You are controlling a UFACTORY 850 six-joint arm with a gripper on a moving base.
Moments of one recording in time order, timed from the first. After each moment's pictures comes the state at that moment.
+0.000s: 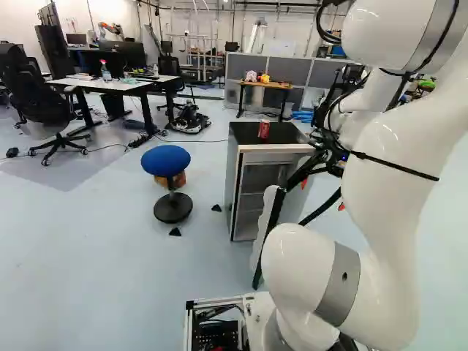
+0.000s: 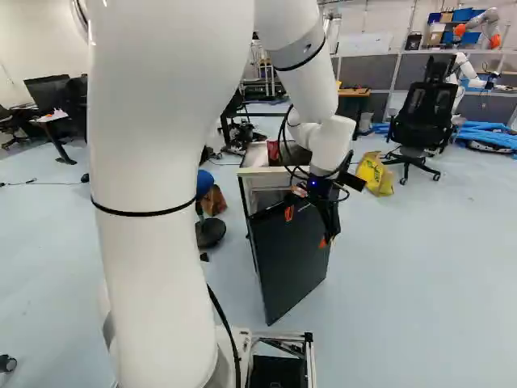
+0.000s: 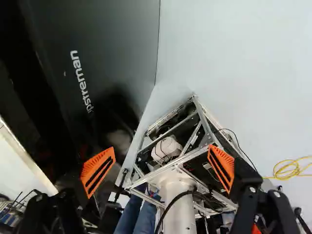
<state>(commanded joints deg) -38.4 -18.8 -55.4 6.9 -47.5 0.0</state>
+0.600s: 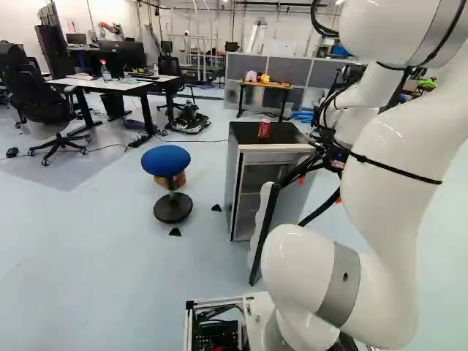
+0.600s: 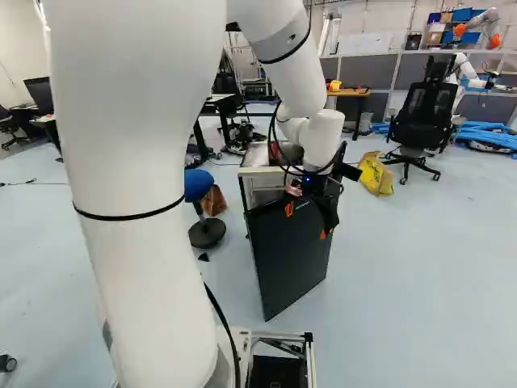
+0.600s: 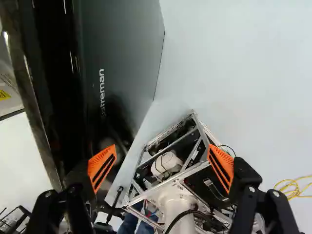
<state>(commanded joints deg) -37.3 -15.4 -53.7 6.9 -42.0 0.0</state>
